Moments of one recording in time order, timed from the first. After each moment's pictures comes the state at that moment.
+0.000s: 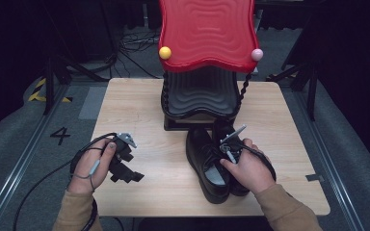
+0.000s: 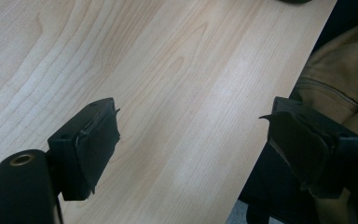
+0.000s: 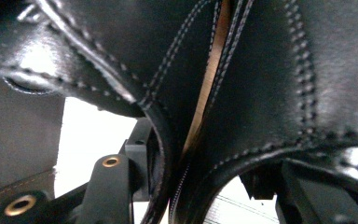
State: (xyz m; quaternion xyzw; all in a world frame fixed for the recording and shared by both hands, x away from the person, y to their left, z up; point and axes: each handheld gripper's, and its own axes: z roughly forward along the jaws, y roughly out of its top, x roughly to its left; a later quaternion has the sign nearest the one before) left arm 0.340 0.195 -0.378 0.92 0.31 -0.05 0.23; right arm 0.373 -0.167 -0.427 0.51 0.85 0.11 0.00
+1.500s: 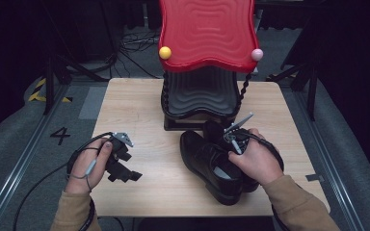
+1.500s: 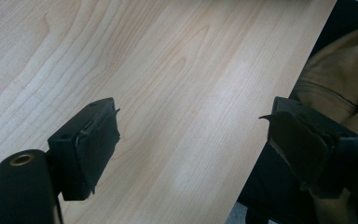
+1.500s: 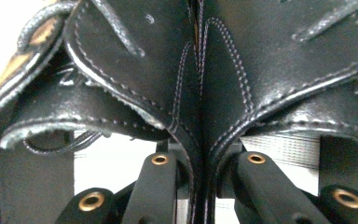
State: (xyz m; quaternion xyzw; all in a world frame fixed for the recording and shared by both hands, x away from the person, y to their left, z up) left arm 0.340 0.203 -0.376 0.92 0.31 -0.05 0.24; right arm 0.377 -0.171 -0.373 0.51 0.85 0.13 -0.02
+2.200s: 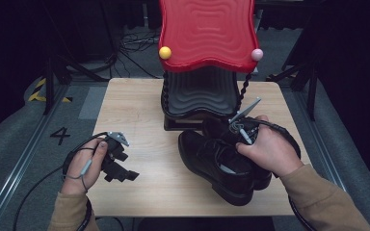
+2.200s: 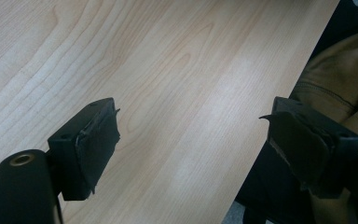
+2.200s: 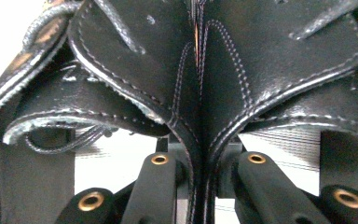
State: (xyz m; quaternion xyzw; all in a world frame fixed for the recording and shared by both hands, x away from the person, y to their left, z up) left arm 0.338 0.212 -0.375 0.91 0.33 -0.05 0.24; right arm 0.369 -0.173 -0.309 0.48 0.87 0.12 -0.06
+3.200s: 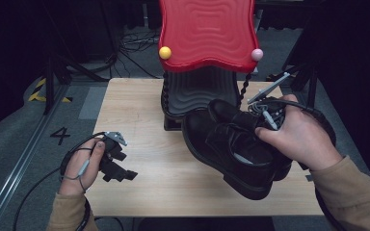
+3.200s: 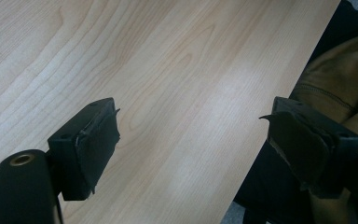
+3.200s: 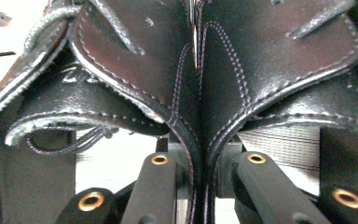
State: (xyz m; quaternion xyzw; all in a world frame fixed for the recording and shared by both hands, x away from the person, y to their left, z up) left arm 0.336 0.216 -0.372 0.91 0.33 -0.05 0.25; right arm 0.353 -0.190 -0.223 0.47 0.87 0.15 -0.02
